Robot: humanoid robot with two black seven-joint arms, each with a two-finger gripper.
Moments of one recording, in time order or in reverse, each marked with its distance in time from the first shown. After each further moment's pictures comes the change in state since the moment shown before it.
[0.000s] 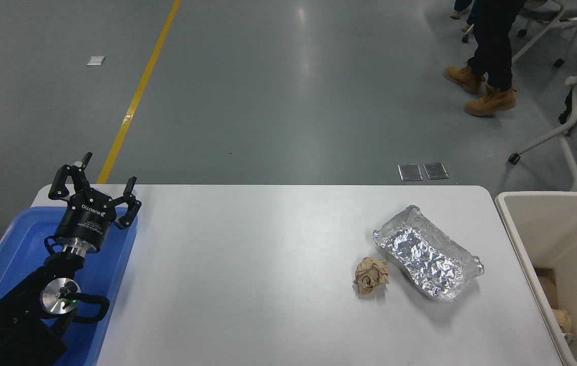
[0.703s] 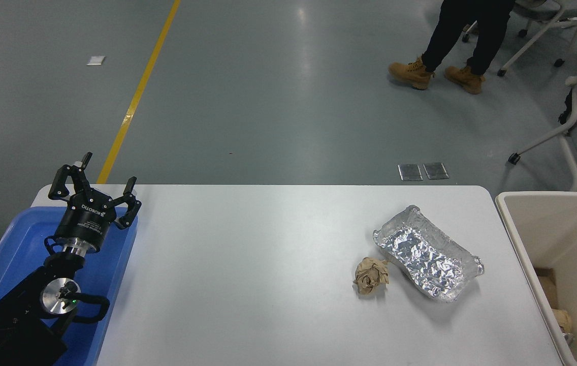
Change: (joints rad) left arm 0.000 0.000 0.000 0.000 0.000 0.000 0.000; right arm 0.001 0.009 0.006 0.000 0.000 -0.001 0.000
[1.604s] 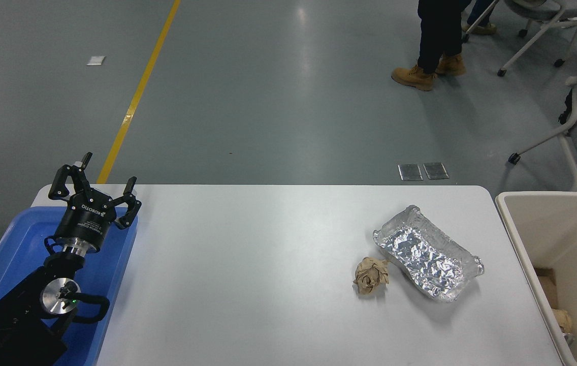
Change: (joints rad) left arm 0.000 0.000 0.000 0.000 0.000 0.000 0.000; right arm 0.011 0.014 -0.007 0.003 -0.002 0.001 0.000
